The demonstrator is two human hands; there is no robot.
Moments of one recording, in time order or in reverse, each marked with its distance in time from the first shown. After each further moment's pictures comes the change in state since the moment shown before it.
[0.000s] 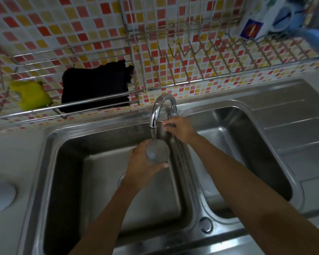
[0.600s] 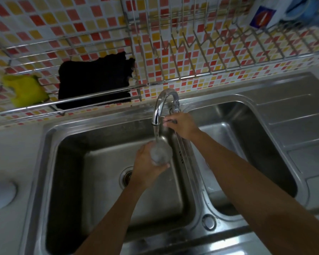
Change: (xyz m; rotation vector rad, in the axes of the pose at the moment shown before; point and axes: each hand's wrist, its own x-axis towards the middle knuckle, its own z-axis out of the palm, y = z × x) left_hand -0.003 -0.014 0.018 -0.049 -0.027 -0.052; right_hand 0.003 0.000 0.004 -0.035 -0.006 -0.045
